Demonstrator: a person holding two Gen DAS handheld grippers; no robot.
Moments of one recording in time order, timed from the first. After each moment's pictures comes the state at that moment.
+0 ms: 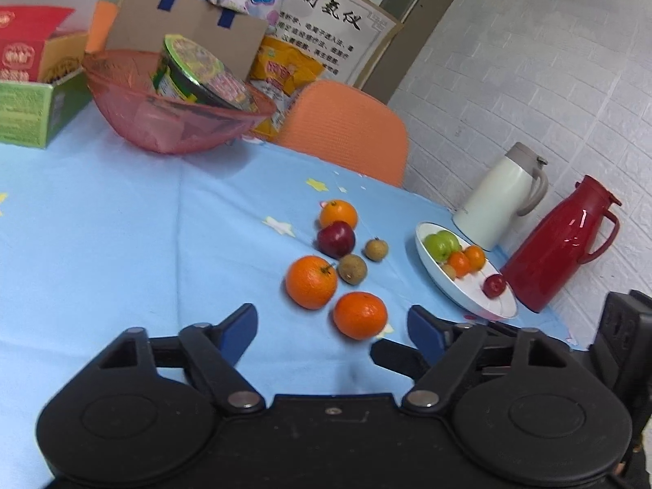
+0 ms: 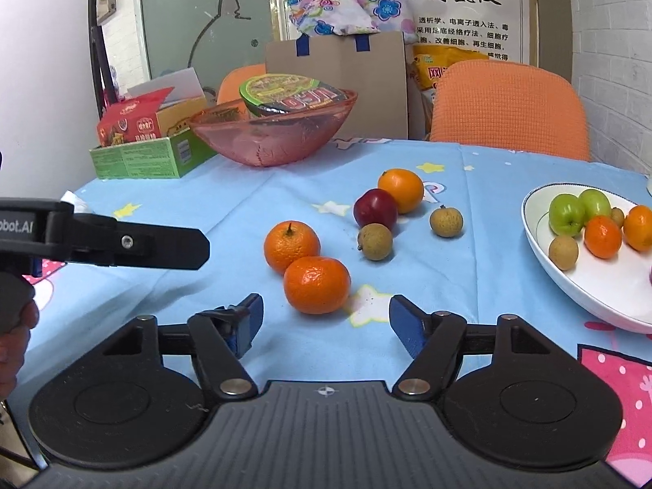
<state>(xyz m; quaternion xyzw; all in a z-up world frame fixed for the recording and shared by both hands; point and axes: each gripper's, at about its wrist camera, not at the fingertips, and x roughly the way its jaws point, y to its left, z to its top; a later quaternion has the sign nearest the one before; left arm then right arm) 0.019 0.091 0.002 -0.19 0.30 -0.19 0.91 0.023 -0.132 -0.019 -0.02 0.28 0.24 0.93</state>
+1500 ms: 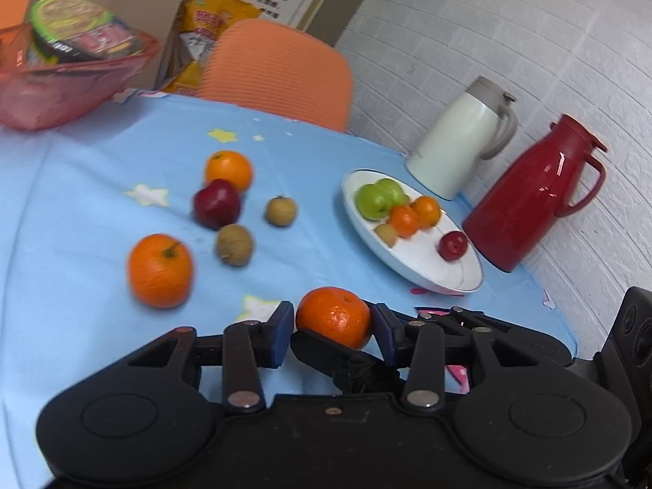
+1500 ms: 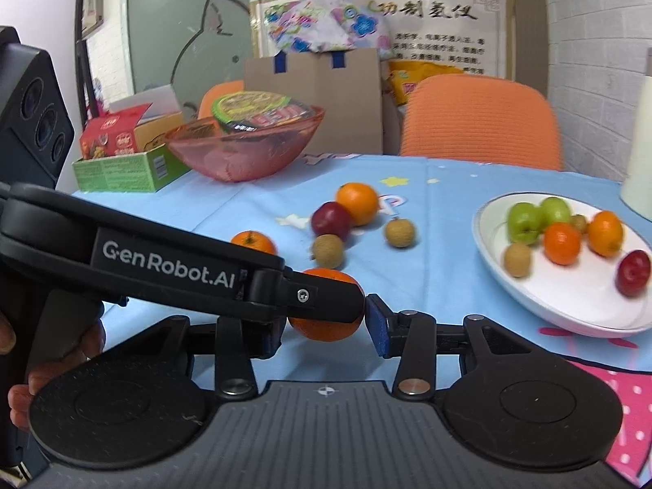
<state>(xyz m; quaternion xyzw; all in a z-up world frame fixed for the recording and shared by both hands) 0.066 -0.009 0.002 -0.15 0.35 -0.26 0.89 0.019 -0.167 -0.012 -0.01 0.25 0.21 0.94</state>
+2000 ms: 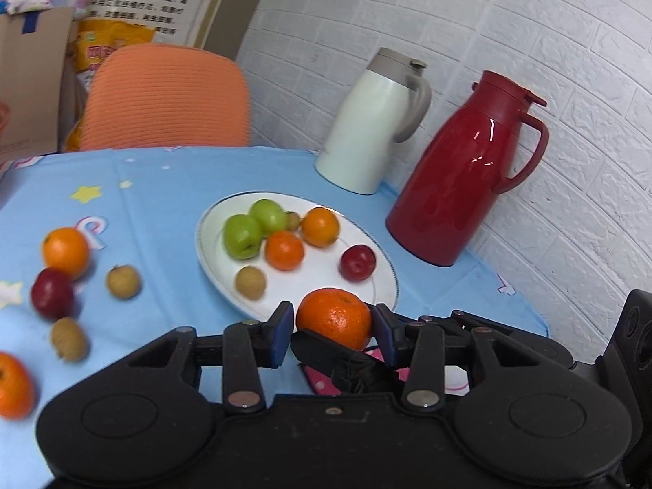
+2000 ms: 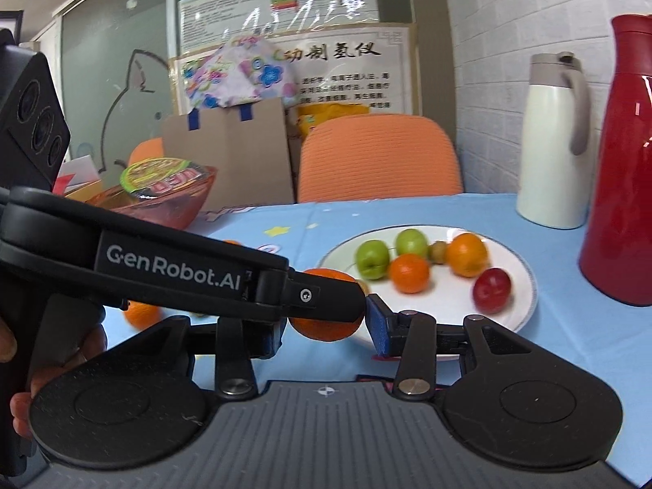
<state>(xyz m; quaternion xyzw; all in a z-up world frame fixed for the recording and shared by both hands) 0.093 -0.113 0.028 -0.08 0.32 -0.34 0.88 0.025 -0.251 0.007 0.02 0.20 0.12 0.97</state>
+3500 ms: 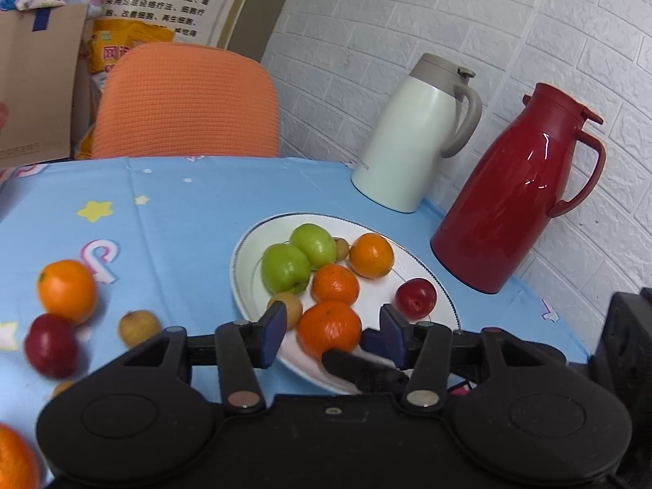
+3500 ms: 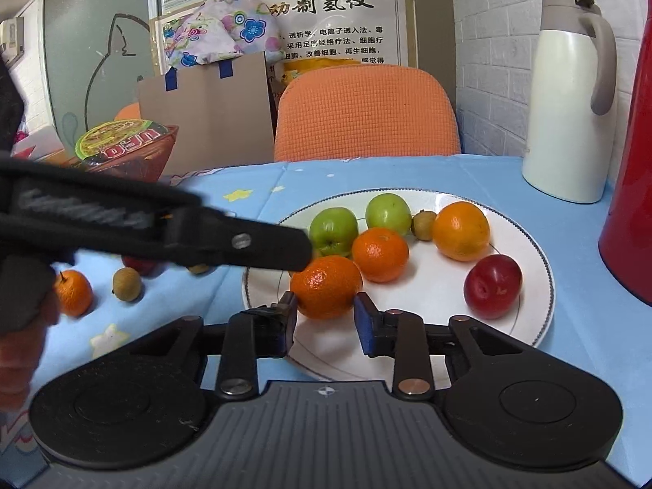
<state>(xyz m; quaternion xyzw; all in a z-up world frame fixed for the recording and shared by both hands) 0.138 -0.105 0.015 -0.09 0.32 -0.30 0.89 0.086 -0.269 -0.022 0.02 0.26 0.12 0.96</state>
